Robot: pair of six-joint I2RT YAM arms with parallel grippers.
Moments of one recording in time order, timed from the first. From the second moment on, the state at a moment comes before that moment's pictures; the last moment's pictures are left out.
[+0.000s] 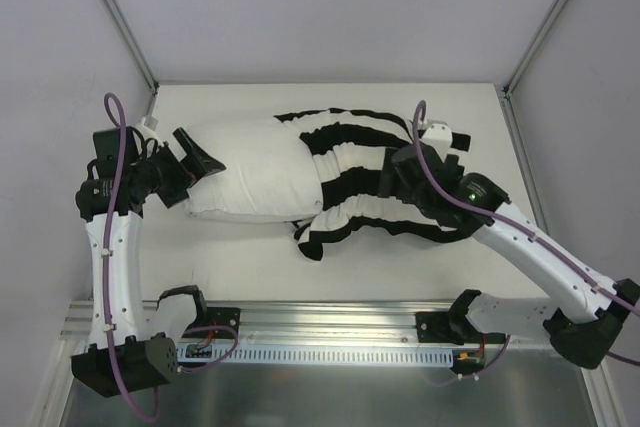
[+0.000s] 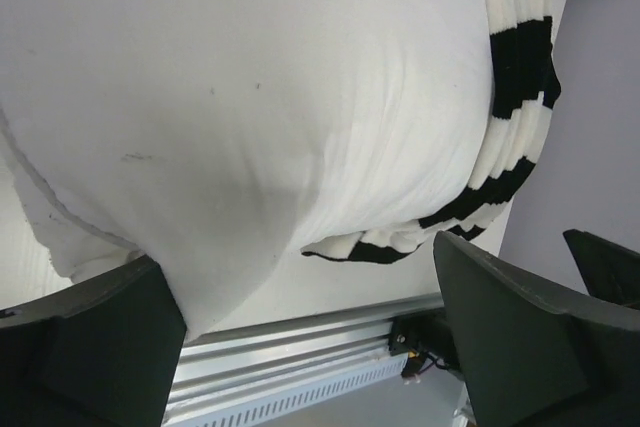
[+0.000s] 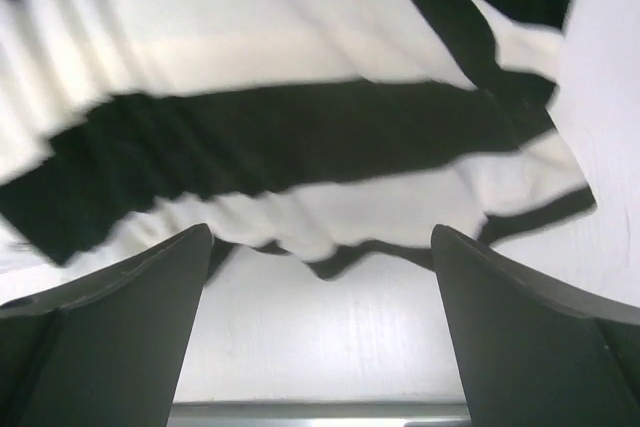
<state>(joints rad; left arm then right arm) 0.22 0.97 1.17 -1.00 0.54 -0.53 0.81 1.08 1.17 -0.94 0.60 0.69</state>
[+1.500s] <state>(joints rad) 0.03 1.03 1.19 -1.08 0.33 -0.50 0.88 1.47 1.29 -0.66 0.41 0.44</state>
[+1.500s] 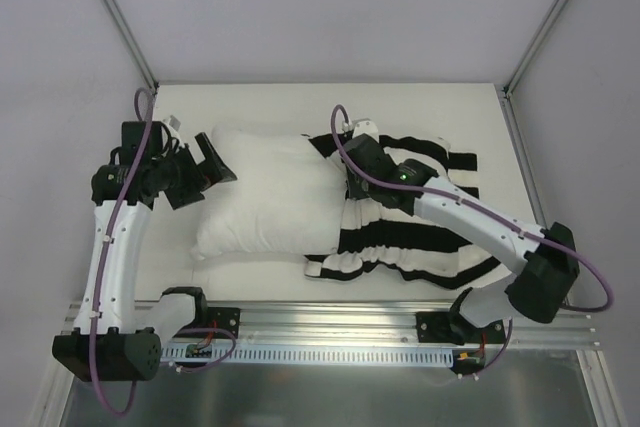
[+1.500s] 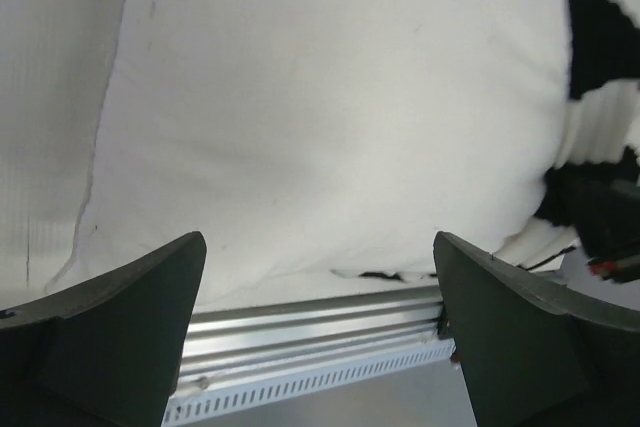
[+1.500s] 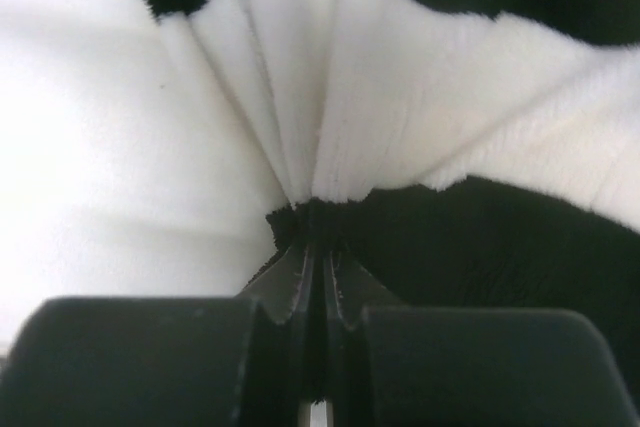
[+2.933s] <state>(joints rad) -0.06 1.64 1.46 -0.95 0.26 -0.50 0.98 1.66 1.71 -0.86 0.52 0.34</state>
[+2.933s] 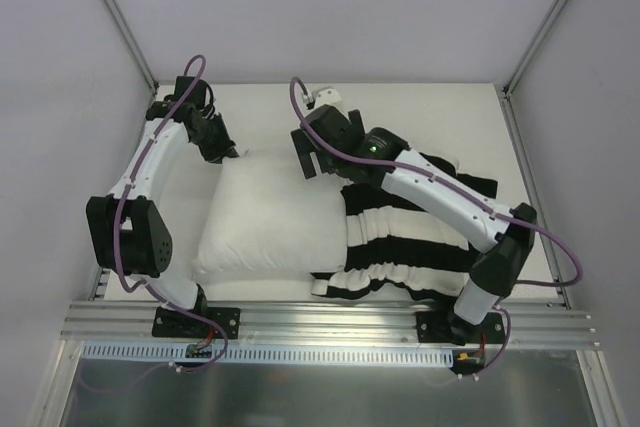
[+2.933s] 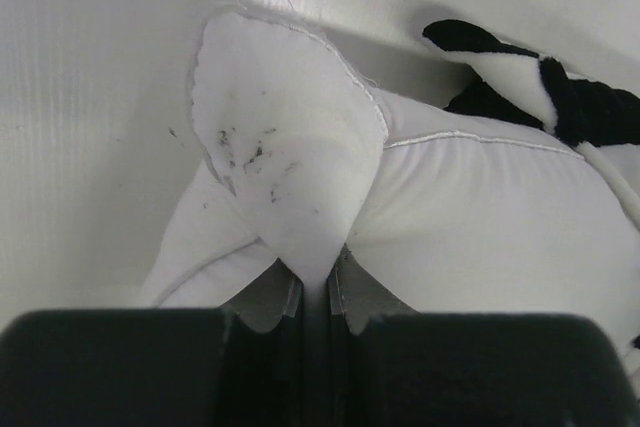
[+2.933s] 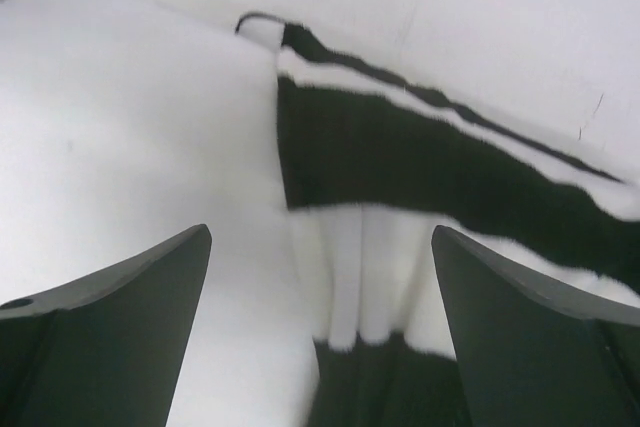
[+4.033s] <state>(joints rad) 0.13 1.26 1.36 -0.98 0.48 -0.51 0.44 1.33 1.31 -0.91 0.46 0.54</state>
